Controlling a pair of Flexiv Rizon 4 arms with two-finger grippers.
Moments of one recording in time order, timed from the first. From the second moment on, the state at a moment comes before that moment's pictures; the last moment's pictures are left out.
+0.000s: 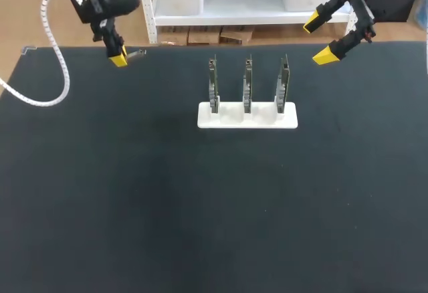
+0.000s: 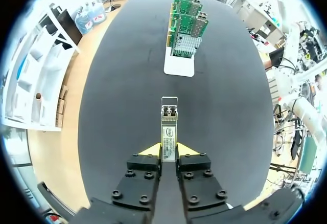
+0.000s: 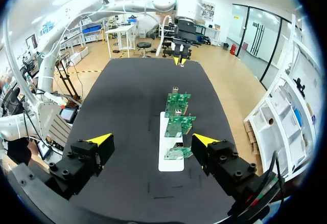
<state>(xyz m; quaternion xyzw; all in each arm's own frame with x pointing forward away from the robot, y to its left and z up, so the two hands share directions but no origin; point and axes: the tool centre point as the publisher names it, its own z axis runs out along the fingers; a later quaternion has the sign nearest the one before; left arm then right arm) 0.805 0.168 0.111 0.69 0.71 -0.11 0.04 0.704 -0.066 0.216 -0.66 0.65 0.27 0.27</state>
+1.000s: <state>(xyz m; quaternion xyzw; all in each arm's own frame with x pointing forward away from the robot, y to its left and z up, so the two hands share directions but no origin) 0.767 0.135 0.164 0.72 0.68 -0.14 0.09 0.704 -0.066 0.216 -0.66 0.65 0.27 0.27</state>
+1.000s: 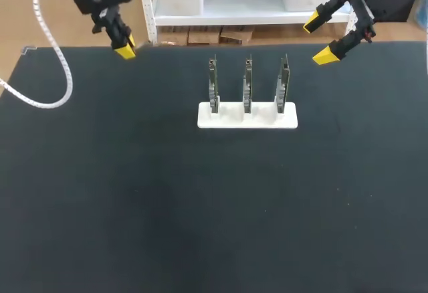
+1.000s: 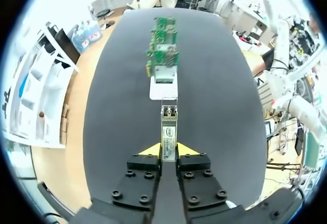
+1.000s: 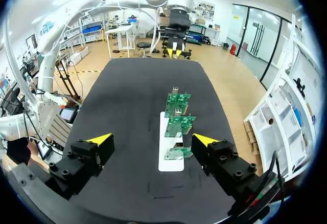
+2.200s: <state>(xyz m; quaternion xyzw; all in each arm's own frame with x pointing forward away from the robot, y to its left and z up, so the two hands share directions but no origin) 0.705 0.064 0.207 0.74 0.63 -0.14 0.20 0.704 -0.066 0.216 -0.66 0.65 0.27 0.27</state>
